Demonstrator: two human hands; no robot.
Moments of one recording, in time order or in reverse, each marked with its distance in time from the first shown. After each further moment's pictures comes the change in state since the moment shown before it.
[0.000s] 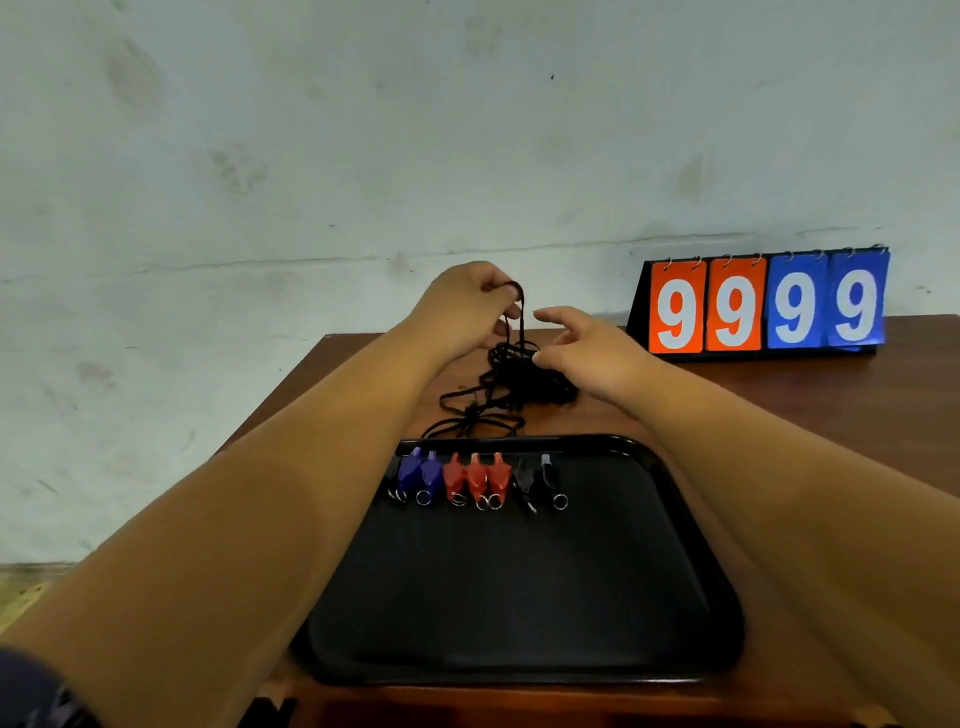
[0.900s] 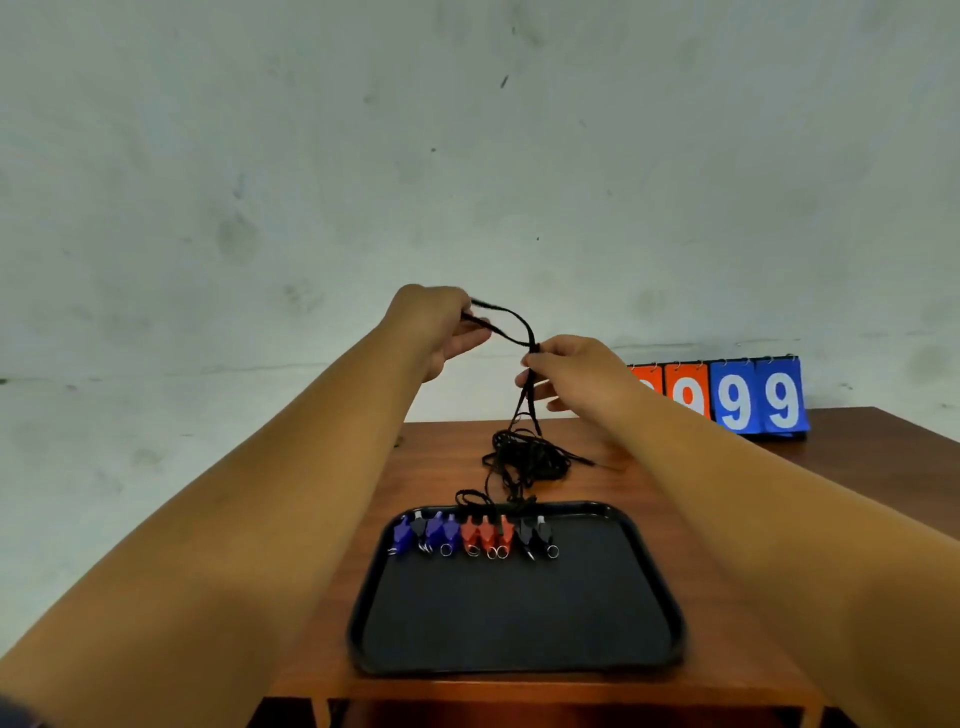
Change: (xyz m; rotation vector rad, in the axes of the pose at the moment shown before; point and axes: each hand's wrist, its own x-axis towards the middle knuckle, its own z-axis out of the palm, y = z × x) left_hand -0.082 0.140 -0.086 -0.642 0.251 -0.160; right_hand -0.096 -0.122 -0.044 0.278 0.138 -0.075
